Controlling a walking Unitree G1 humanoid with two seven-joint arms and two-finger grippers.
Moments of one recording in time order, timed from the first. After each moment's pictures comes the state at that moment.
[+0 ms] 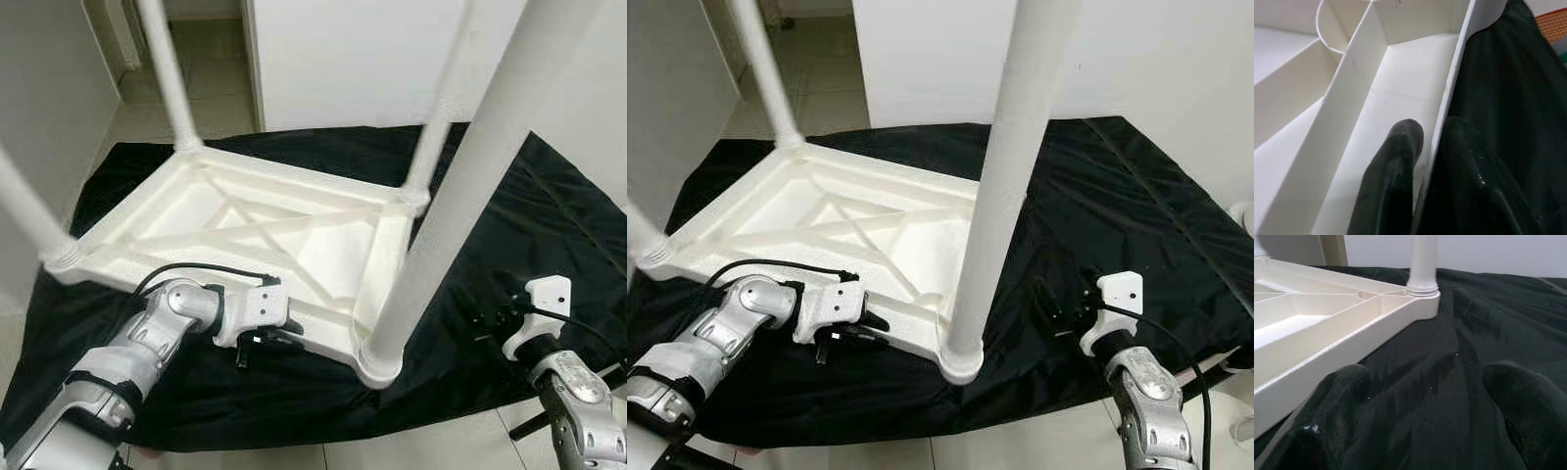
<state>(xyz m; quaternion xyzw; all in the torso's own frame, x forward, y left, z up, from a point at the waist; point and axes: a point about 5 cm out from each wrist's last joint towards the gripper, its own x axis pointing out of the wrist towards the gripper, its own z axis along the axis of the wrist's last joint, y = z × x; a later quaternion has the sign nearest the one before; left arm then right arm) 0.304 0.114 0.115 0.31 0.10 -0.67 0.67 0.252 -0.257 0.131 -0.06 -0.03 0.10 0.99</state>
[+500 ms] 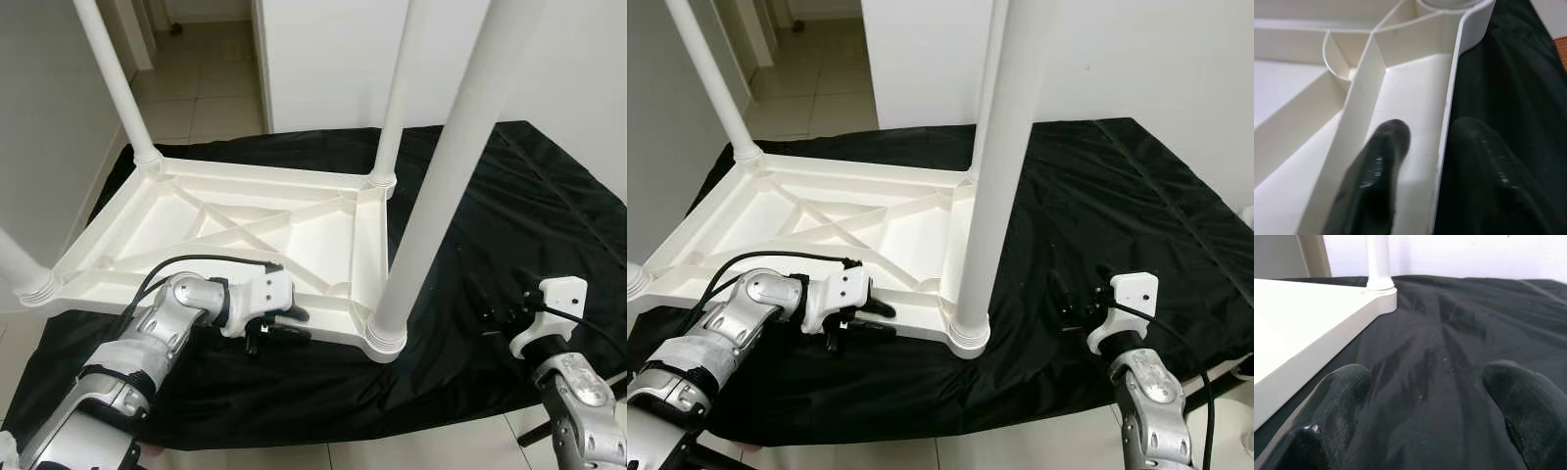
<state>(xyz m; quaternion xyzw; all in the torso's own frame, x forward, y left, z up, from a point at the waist) 0.312 0.103 0.124 0.27 0.07 -0.66 0.70 0.249 -0.261 0.128 -0.04 -0.05 0.05 1.00</state>
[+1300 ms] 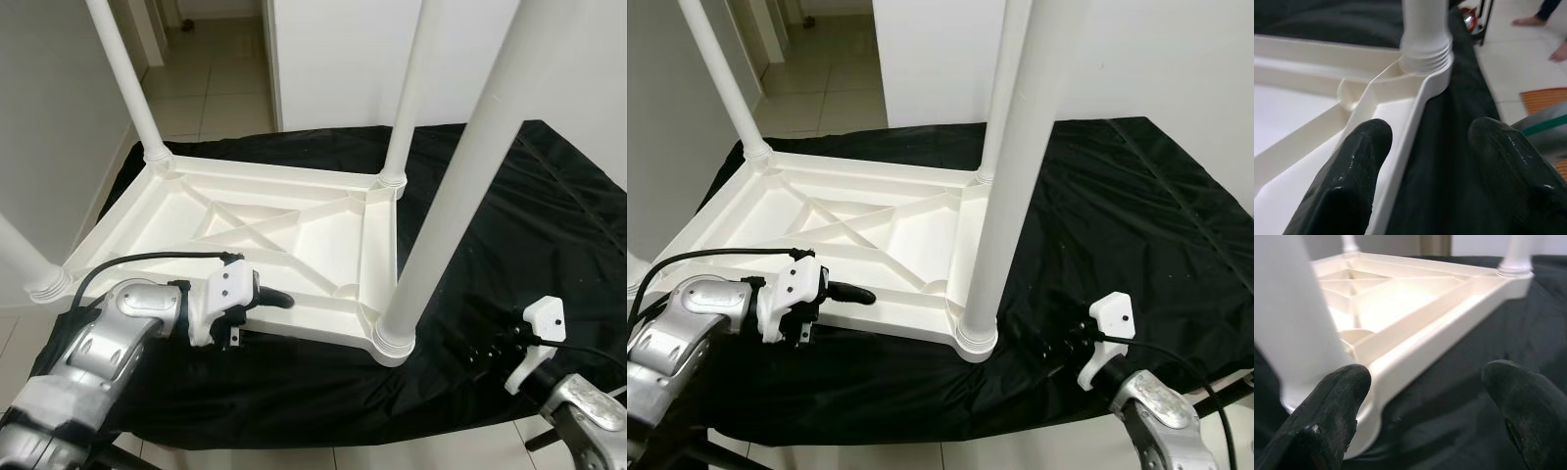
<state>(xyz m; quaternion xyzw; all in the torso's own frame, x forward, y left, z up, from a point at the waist) 0.265 0.131 0.166 0.18 0.03 -0.68 0.71 0.213 -0.230 0.141 -0.04 0.01 0.30 0.95</state>
